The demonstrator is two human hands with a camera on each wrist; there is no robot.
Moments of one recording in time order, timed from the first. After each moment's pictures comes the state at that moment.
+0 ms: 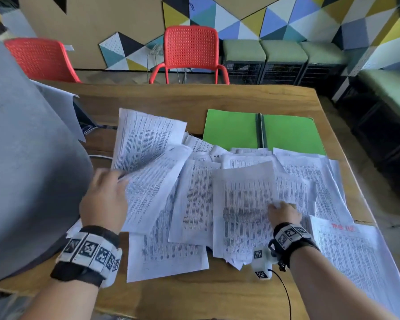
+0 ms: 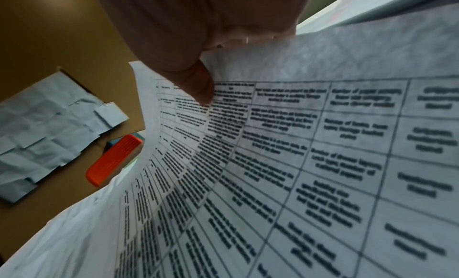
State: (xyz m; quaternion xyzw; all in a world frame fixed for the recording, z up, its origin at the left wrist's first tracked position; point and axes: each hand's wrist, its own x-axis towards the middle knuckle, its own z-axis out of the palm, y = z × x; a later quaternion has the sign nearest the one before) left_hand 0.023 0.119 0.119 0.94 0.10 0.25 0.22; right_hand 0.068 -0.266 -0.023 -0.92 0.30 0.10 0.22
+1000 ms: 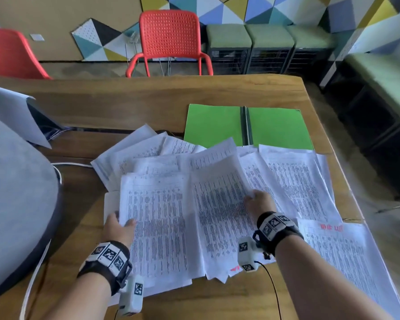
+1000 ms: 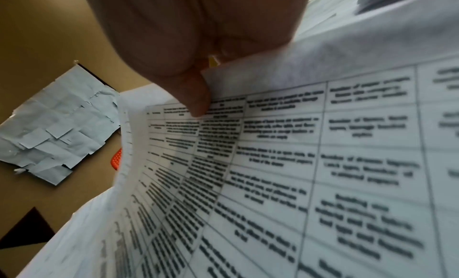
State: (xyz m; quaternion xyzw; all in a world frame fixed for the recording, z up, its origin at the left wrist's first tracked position) left_hand 0.064 0.086 -0.020 0.83 0.38 -0.06 0.40; right_hand 0.120 -0.272 -0.039 -0.91 0.23 0.11 0.33
